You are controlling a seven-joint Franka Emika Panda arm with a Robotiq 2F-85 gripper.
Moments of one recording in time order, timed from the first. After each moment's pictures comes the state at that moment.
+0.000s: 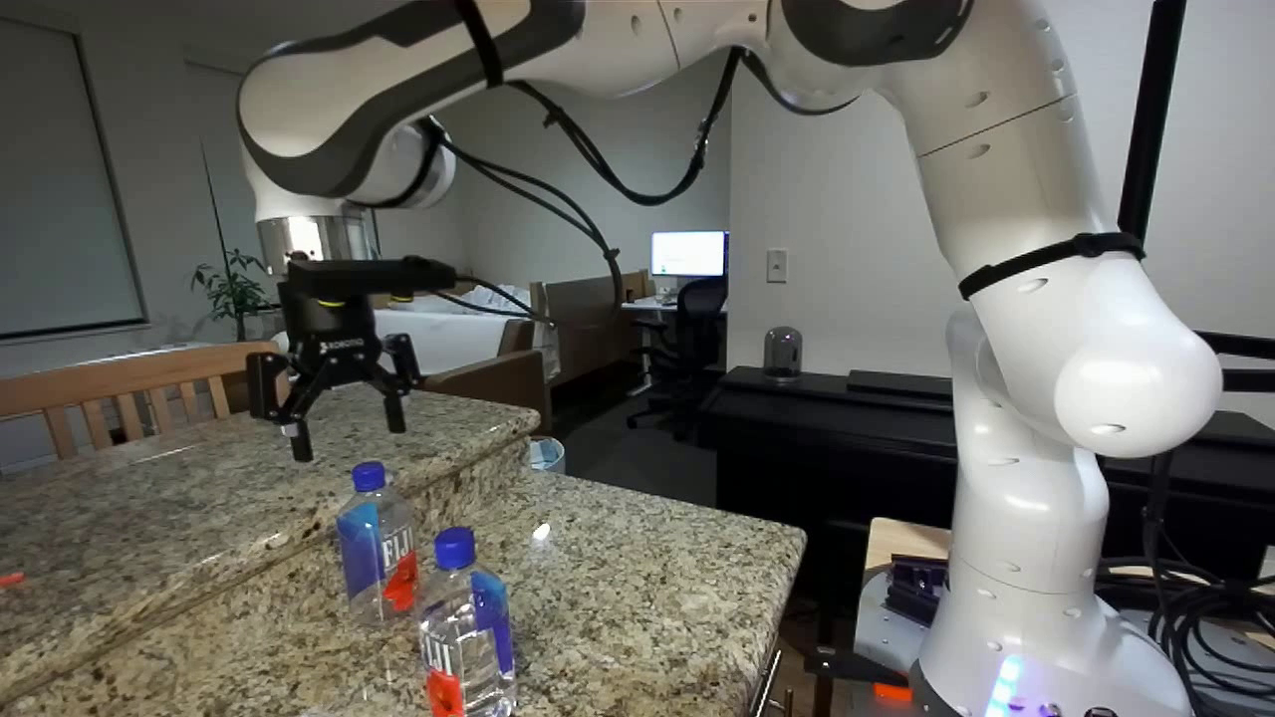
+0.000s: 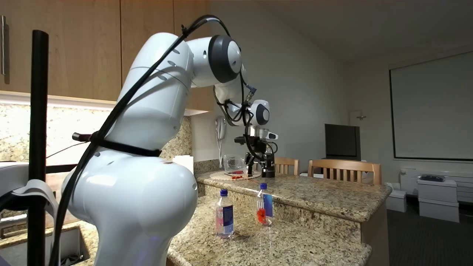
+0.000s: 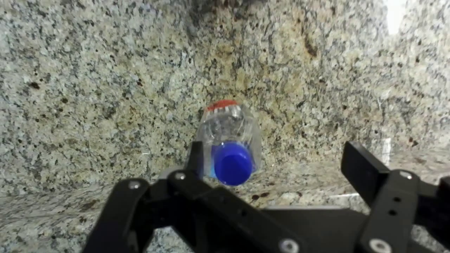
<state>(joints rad) 0.24 0.34 0.11 -1.65 0.04 1.91 0.47</state>
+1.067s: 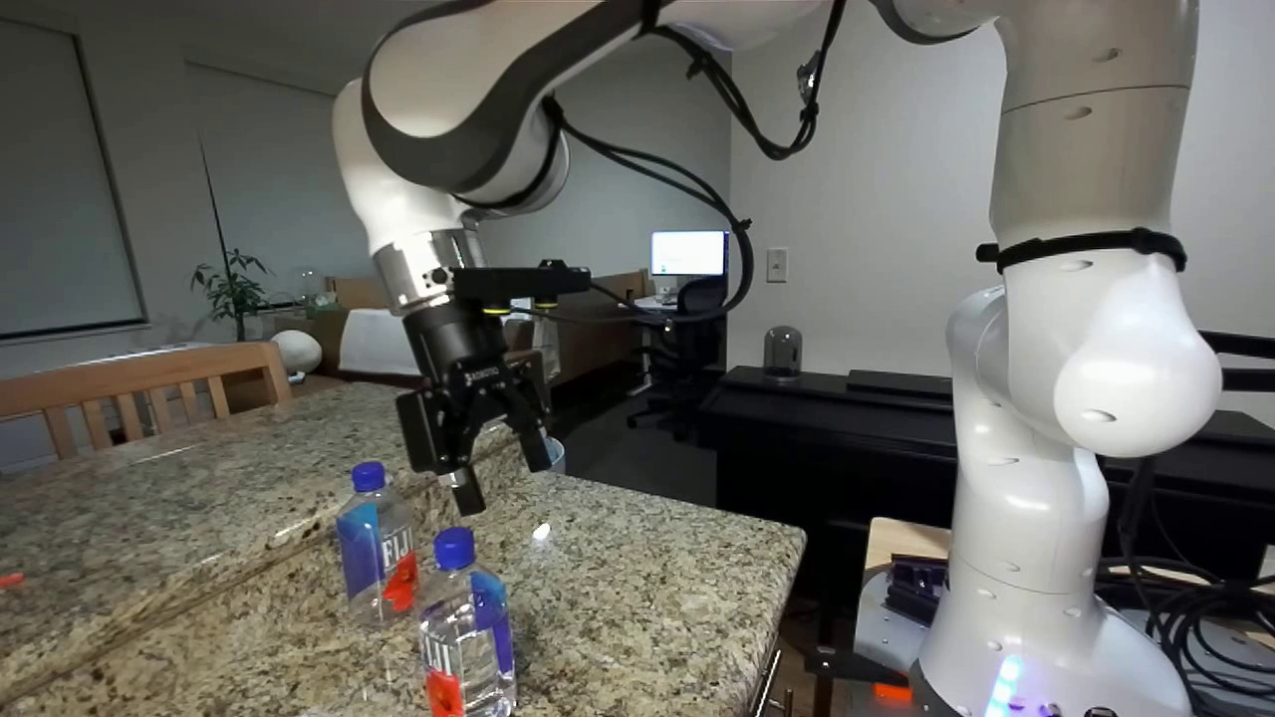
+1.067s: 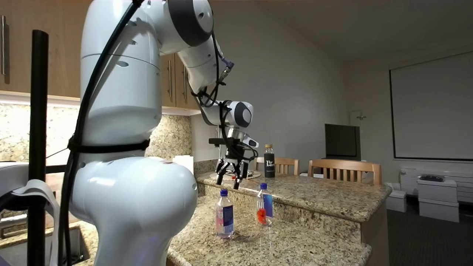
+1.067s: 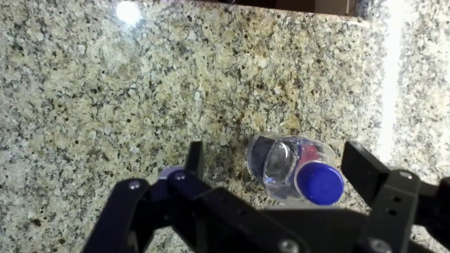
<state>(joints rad) 0.24 0.00 0.17 -2.13 0.16 1.83 0.30</state>
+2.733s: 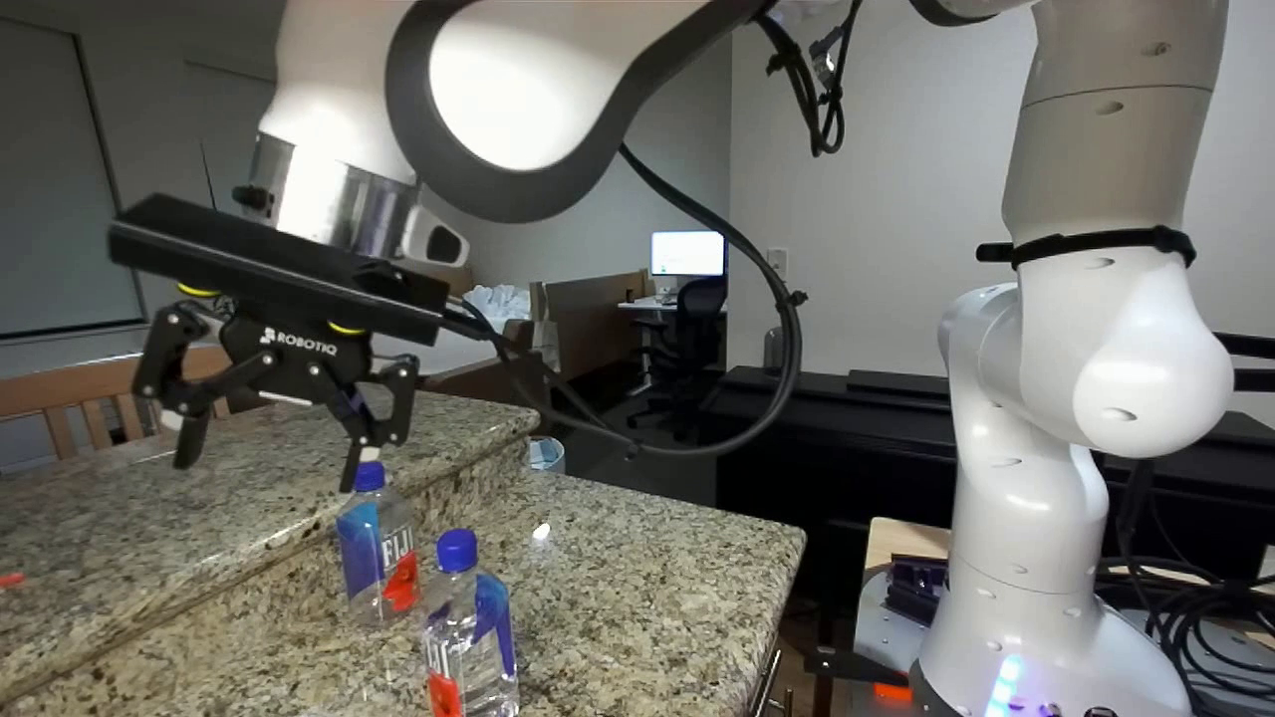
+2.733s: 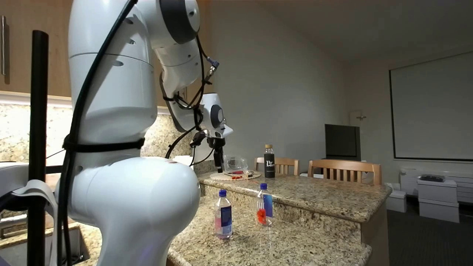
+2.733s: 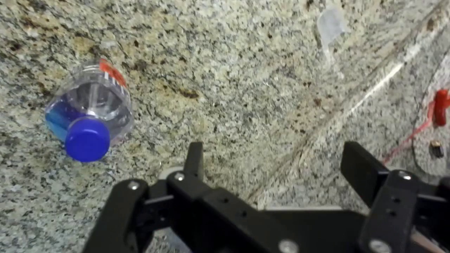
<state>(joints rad) 0.33 -0.07 0.30 -2.23 -0.05 2.55 1.48</state>
